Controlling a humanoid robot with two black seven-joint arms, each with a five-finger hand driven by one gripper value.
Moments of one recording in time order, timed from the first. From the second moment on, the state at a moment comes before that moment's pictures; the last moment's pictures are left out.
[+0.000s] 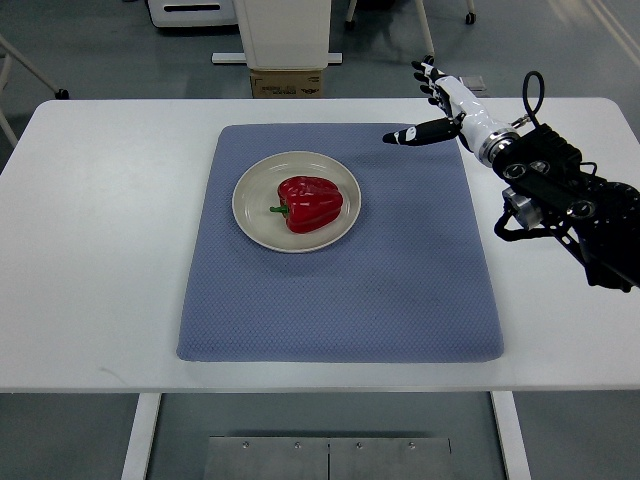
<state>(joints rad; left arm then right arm) -0.01 0.00 -0.21 -0.18 0.05 0.01 -0.14 1.08 -0.17 0.31 0.63 -0.57 -0.14 0.17</state>
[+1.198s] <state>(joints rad) -0.01 0.00 -0.21 -0.18 0.05 0.01 -0.14 0.82 -0.11 0.84 0.67 -0.46 -0.21 0.15</state>
